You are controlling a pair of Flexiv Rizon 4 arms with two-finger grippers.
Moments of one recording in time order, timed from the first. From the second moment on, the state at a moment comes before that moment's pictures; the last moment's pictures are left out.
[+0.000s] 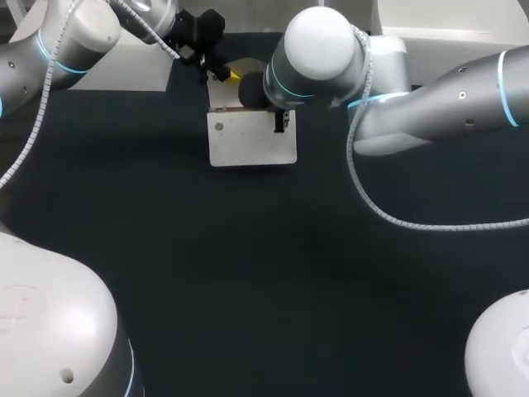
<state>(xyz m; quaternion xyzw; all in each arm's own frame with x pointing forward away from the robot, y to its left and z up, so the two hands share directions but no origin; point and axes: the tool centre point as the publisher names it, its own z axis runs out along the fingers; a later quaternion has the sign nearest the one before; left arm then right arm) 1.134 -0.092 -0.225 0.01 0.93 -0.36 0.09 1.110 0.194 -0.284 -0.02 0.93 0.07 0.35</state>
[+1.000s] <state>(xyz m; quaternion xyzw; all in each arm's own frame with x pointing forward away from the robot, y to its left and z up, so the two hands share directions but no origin) 1.131 -0.099 -0.209 0.02 0.92 -0.38 0.10 1.098 0.185 -0.293 -0.01 0.94 0.07 0.34</state>
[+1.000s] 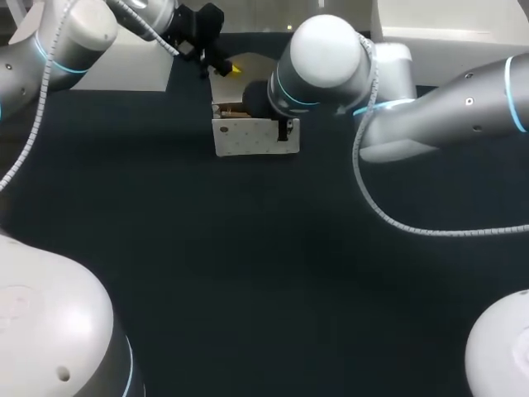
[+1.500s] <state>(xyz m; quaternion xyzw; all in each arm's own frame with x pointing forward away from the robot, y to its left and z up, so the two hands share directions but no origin) 1.120 -0.099 -0.207 0.02 0.91 -0.39 0.09 1.104 0.185 -0.315 -0.03 0.95 0.05 0.31</state>
